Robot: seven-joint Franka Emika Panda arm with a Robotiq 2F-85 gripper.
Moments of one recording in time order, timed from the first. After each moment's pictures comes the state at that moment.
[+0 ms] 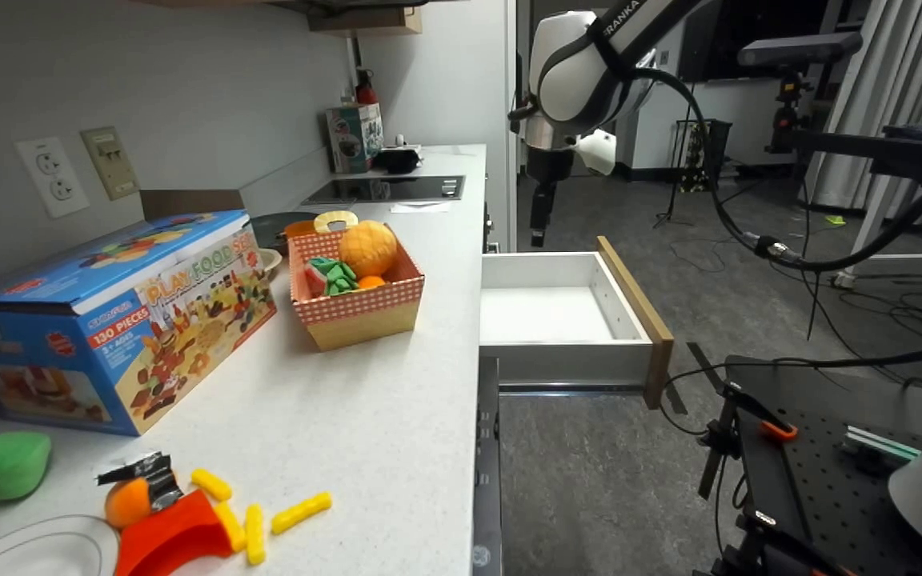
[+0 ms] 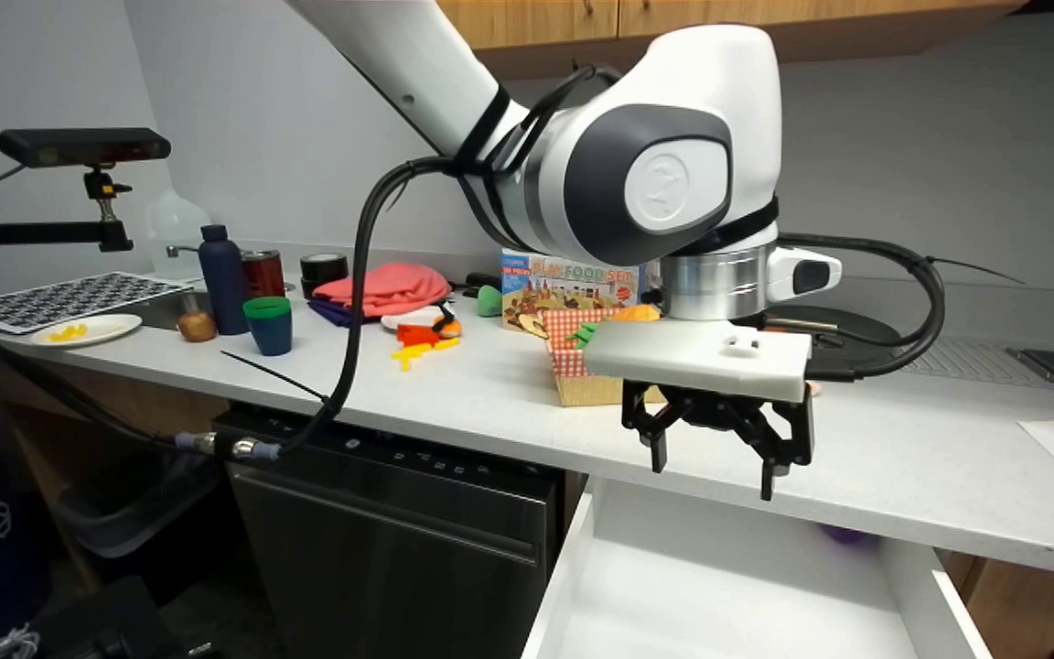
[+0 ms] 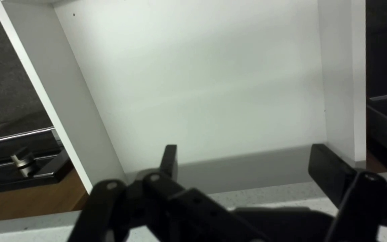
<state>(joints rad) -0.35 0.20 -0.10 -2.11 -0.07 2.45 -0.50</state>
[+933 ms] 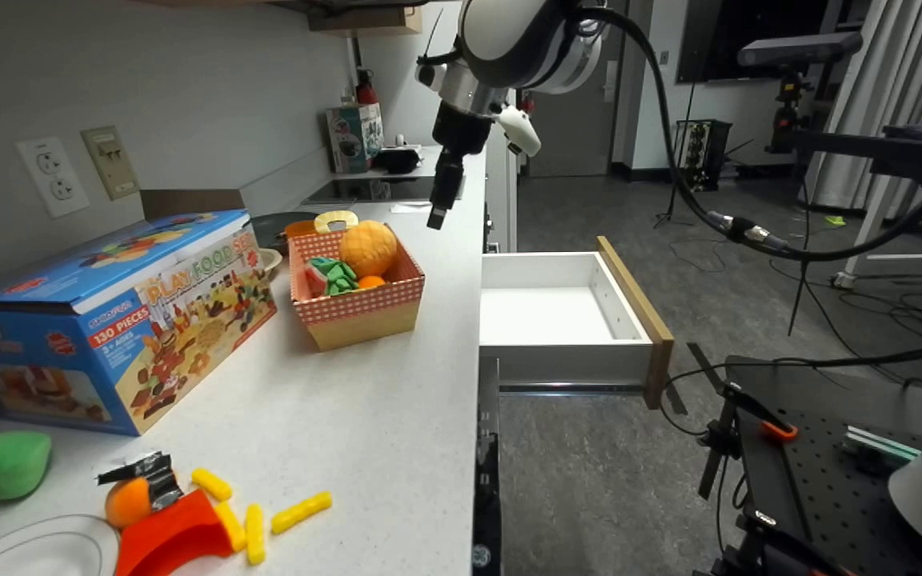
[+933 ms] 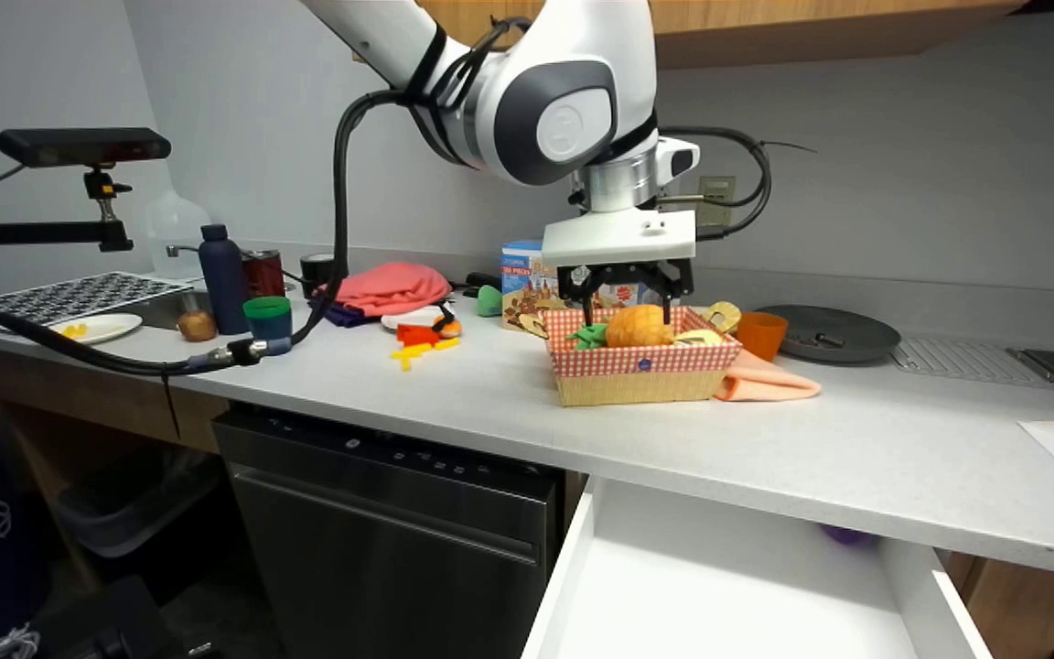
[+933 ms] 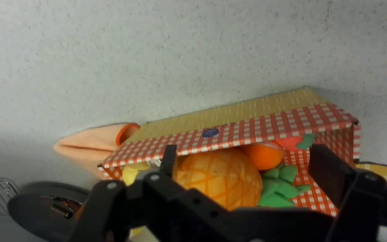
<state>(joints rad) -0.22 0.20 0.04 -1.98 0.16 2.55 -0.74</state>
